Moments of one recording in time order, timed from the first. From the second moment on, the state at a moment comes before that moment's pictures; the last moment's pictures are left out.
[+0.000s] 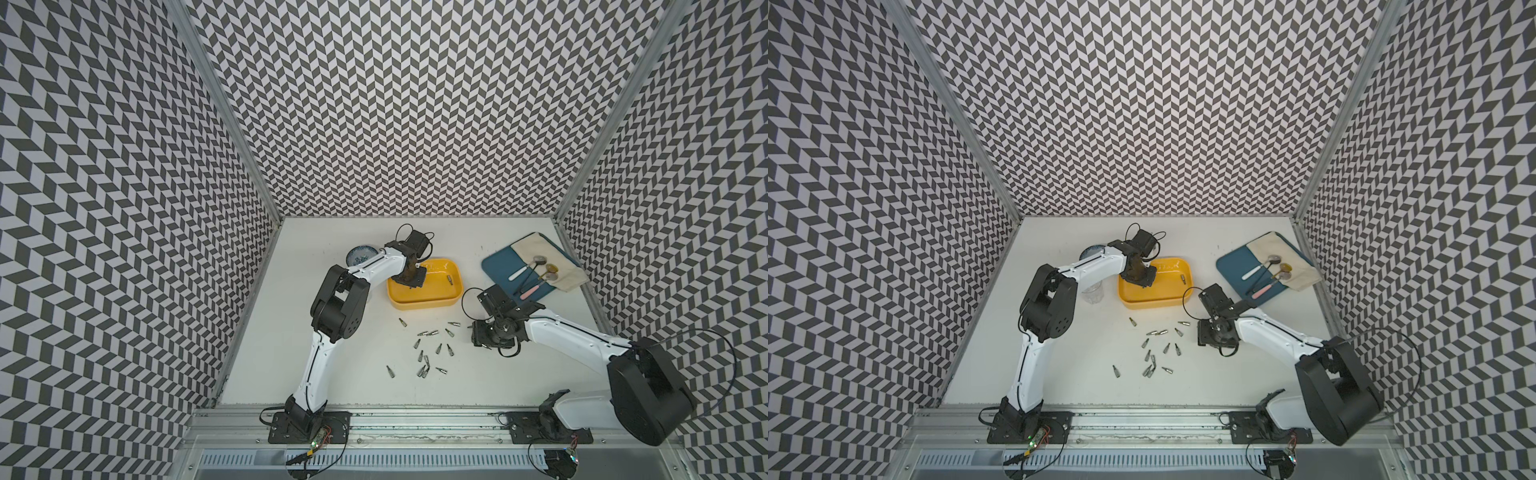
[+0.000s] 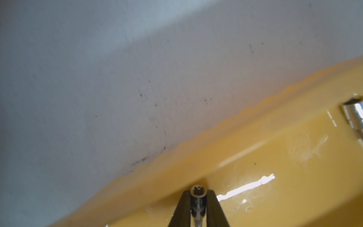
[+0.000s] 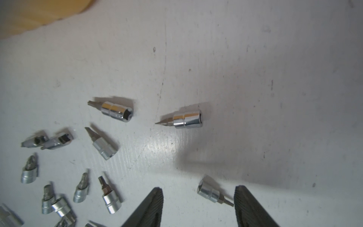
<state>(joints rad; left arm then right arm) -0.59 2.25 1.79 -0.76 -0.02 -0.23 0.51 1.38 0.72 -0.66 -0.05 0.57</state>
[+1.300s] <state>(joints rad) -0.59 1.75 1.59 -0.84 -0.01 -0.27 0.58 1.43 0.70 -0.65 -0.02 0.59</state>
